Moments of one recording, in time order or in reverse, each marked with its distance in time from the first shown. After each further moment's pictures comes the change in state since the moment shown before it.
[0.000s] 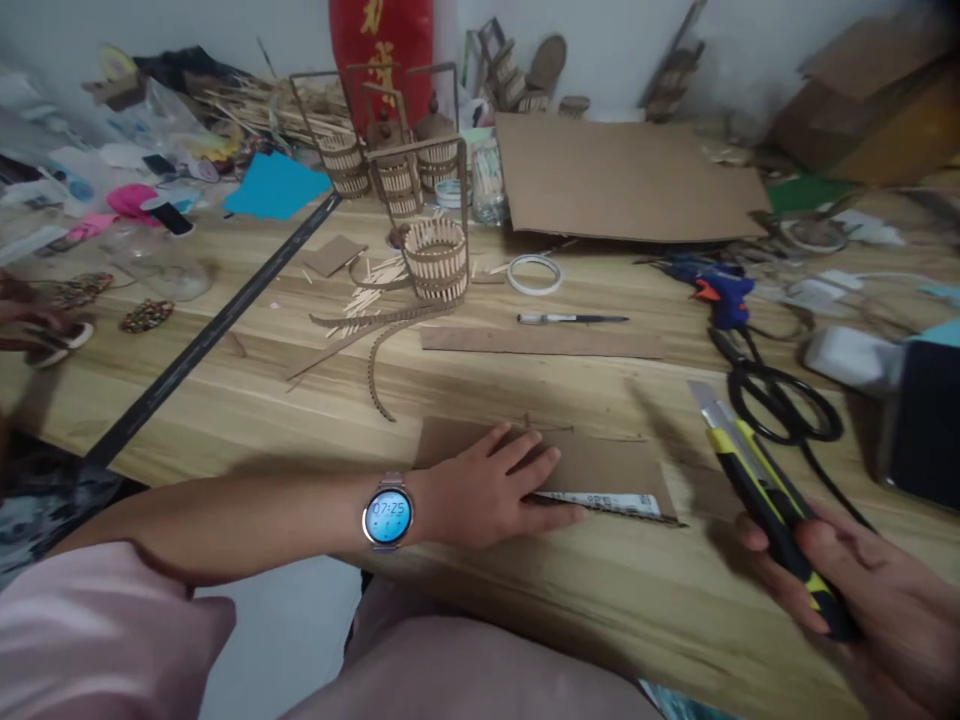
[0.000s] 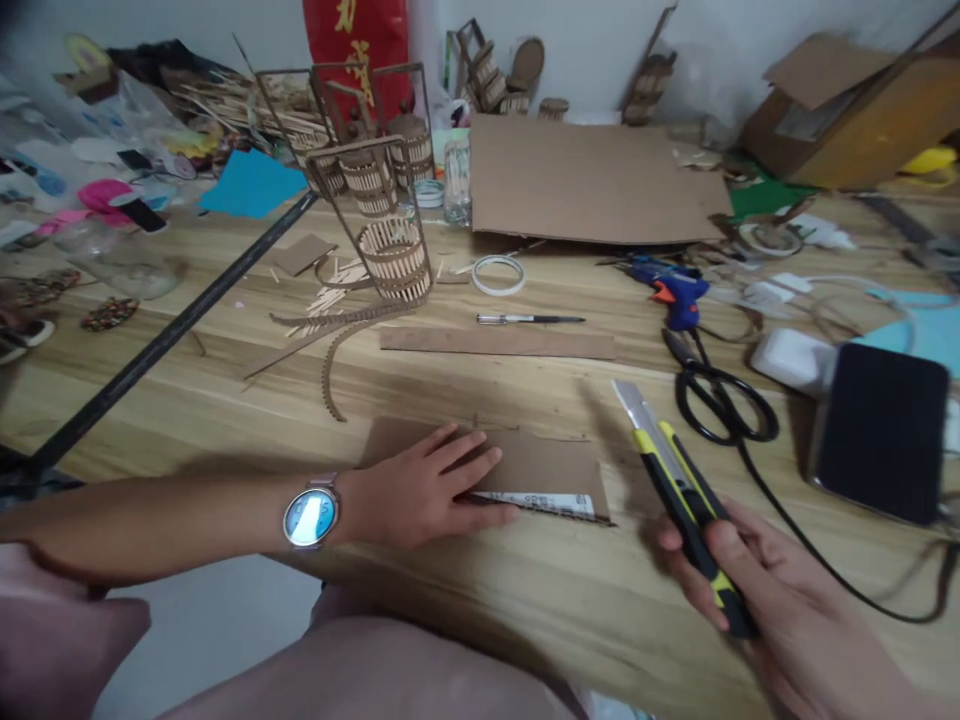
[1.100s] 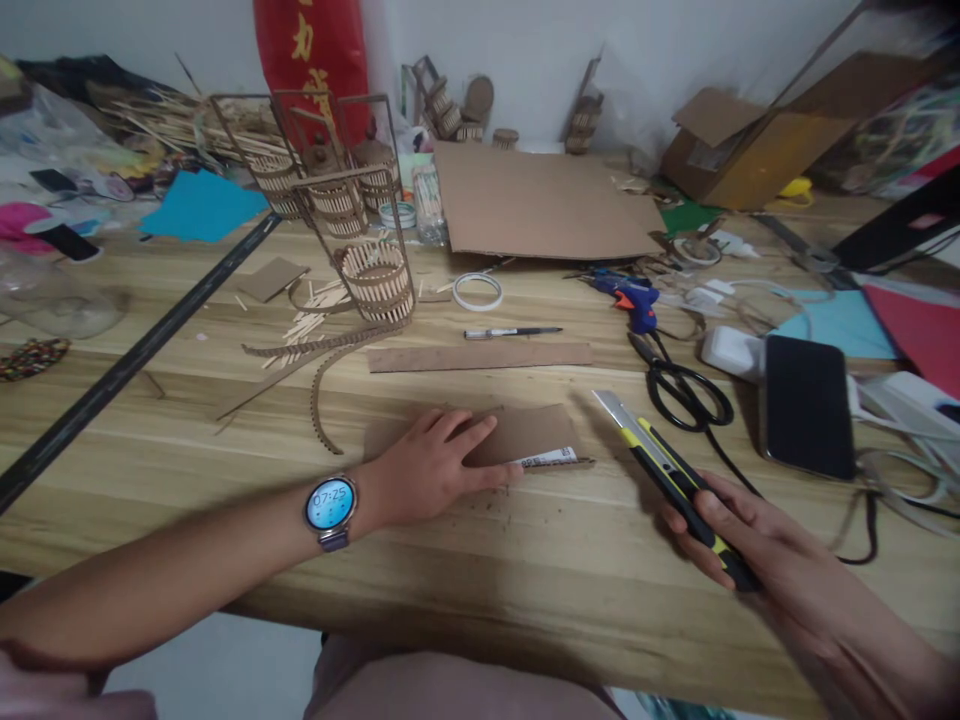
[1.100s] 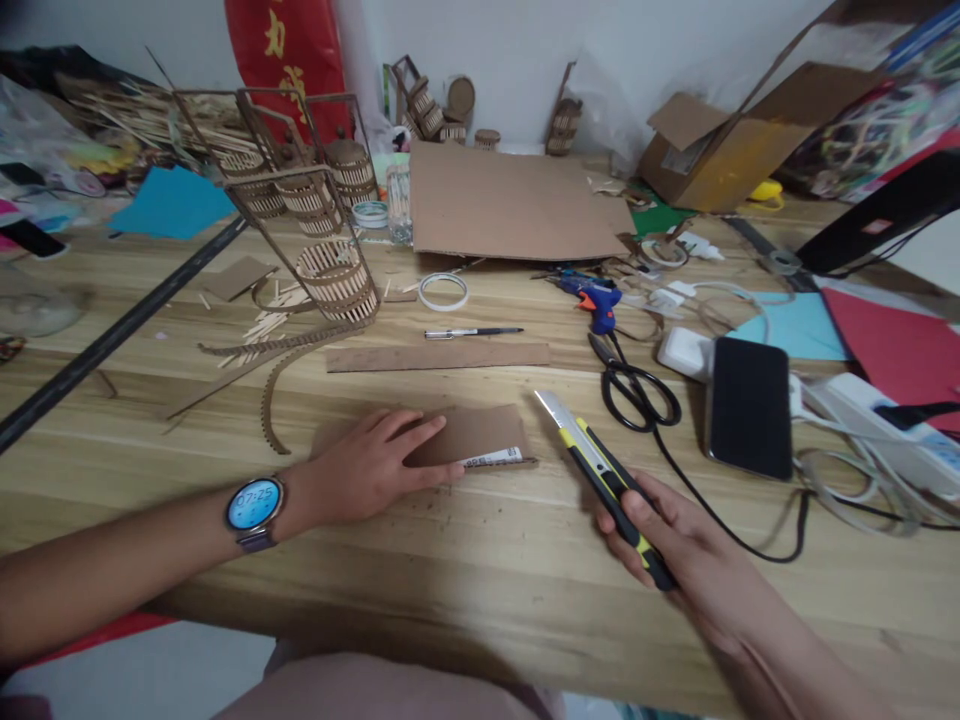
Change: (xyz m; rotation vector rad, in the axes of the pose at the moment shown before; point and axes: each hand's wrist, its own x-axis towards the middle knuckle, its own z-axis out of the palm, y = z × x) left_hand 0.003 -0.035 0.014 -0.028 0.011 -0.128; right_hand 0.000 -0.020 0.000 0.006 -0.250 -0.012
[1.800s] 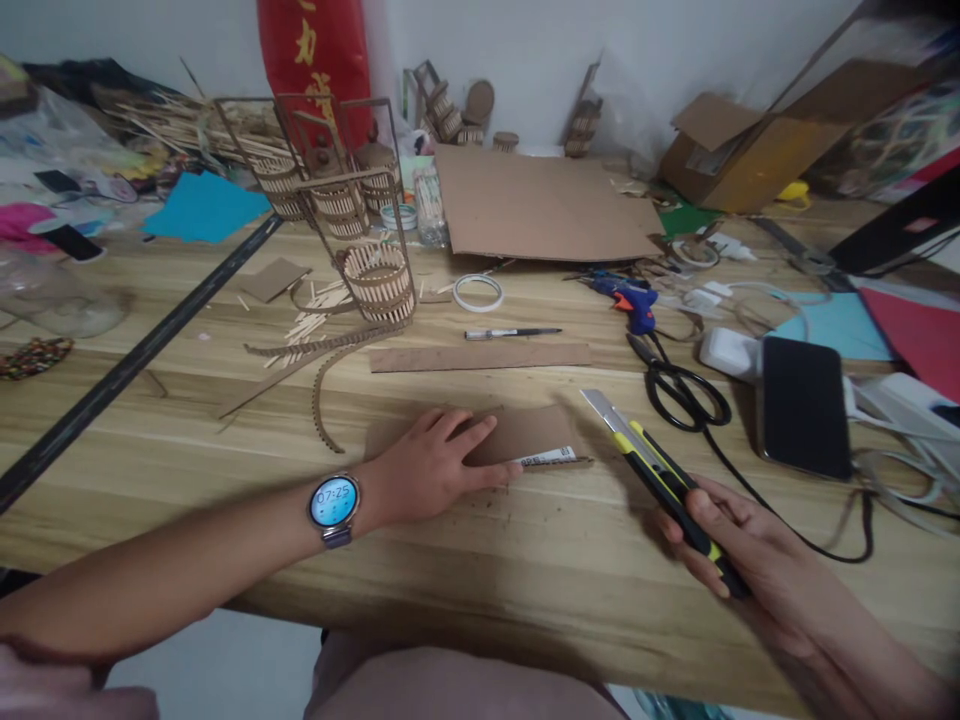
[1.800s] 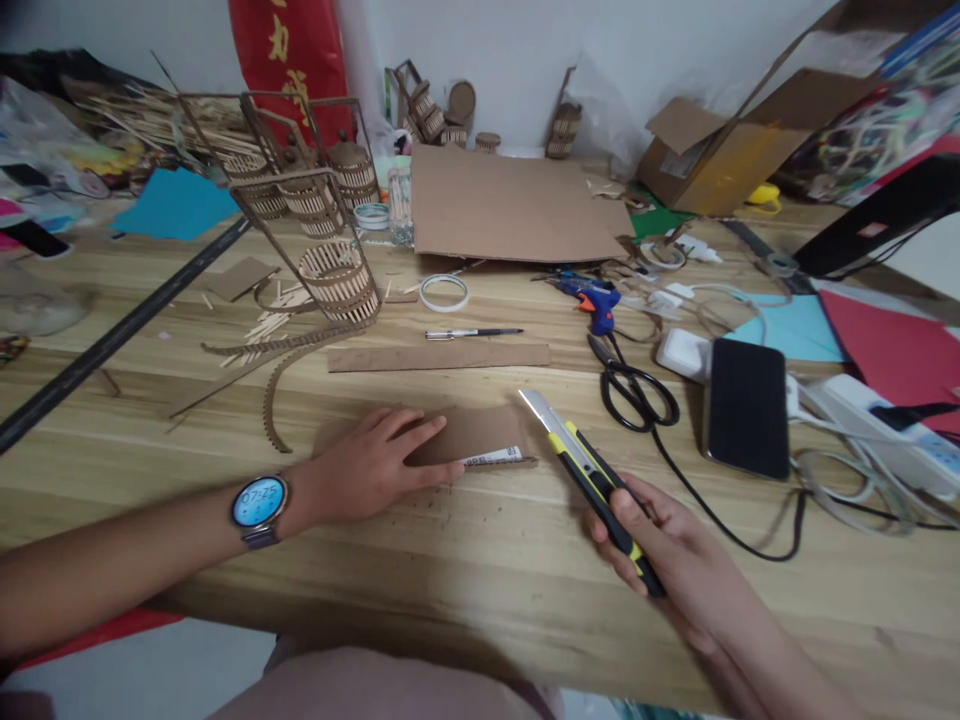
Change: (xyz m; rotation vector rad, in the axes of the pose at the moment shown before) left_hand 0.001 0.000 -0.002 -0.040 -0.014 -0.002; right_hand -0.001 -0.005 0.014 0.011 0.037 0.009
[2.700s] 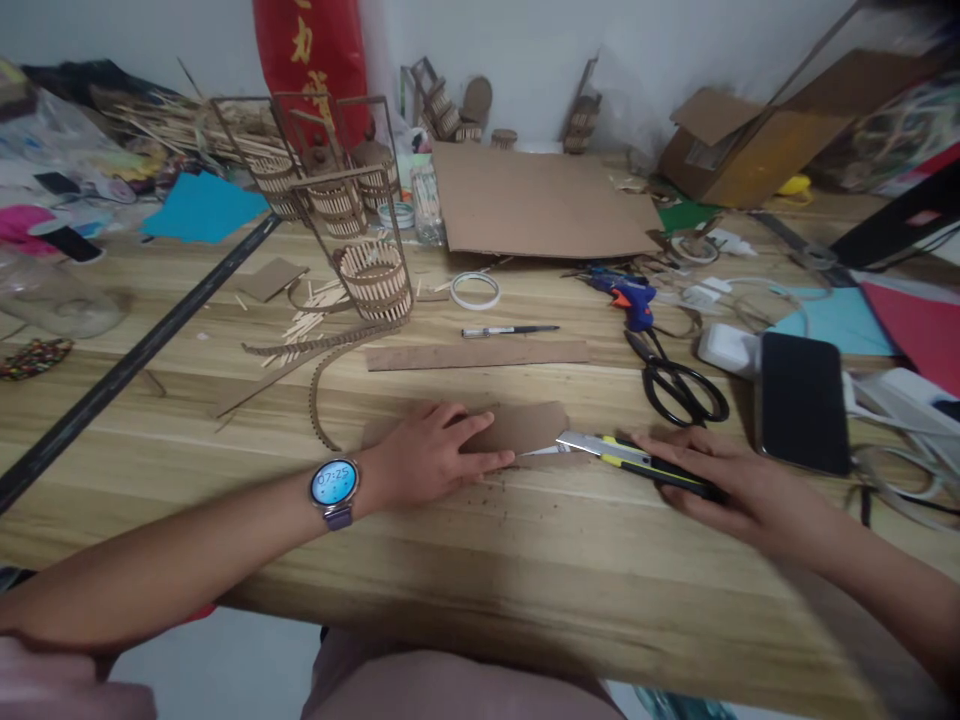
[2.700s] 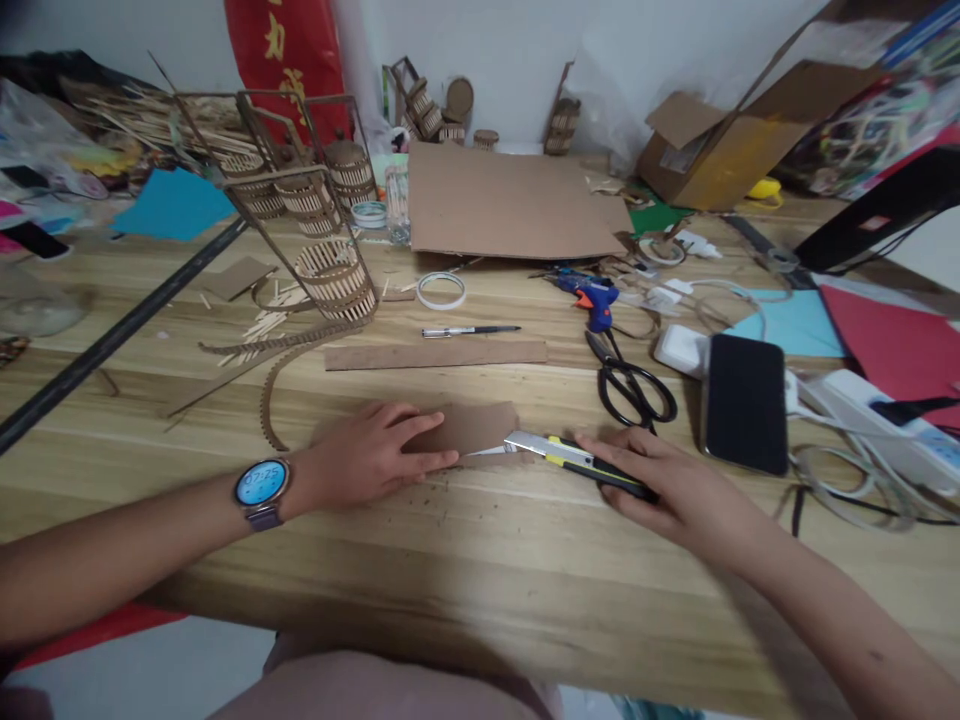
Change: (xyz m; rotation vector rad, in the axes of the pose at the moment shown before) left_hand 0.006 -0.012 -0.001 -0.059 -0.020 0.003; right_hand 0.057 -0.003 -0.075 -1.039 -0.223 -0.595
